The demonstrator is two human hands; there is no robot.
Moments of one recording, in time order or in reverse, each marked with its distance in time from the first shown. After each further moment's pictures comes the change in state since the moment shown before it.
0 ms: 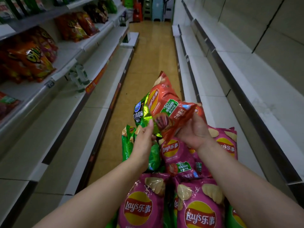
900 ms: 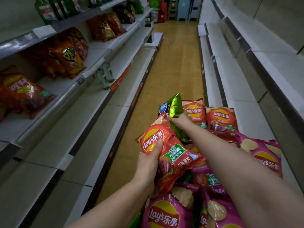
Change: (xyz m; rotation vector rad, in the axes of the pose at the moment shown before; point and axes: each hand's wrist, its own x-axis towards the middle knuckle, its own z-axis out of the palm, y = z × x) left_hand -0.015 -0.020 -0.060 -0.226 0.113 -0.229; right_hand 0.149 0.053 0.012 -1.445 0.518 0.177
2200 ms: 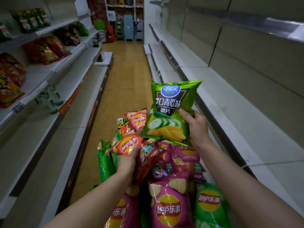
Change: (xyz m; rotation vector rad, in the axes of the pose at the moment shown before) left_hand 0.024 -0.041 0.073 0.311 0.014 0.016; right_hand -0.161 0.110 -0.168 0.991 0.403 -0.348
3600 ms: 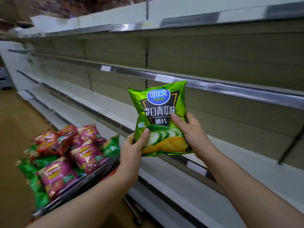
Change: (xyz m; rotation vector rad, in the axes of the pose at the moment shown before) left_hand -0.519 -0.110 -0.070 -0.068 -1.094 0.419; right_hand -0.593 -0.176 -0.142 -0.204 0.526 -0.316
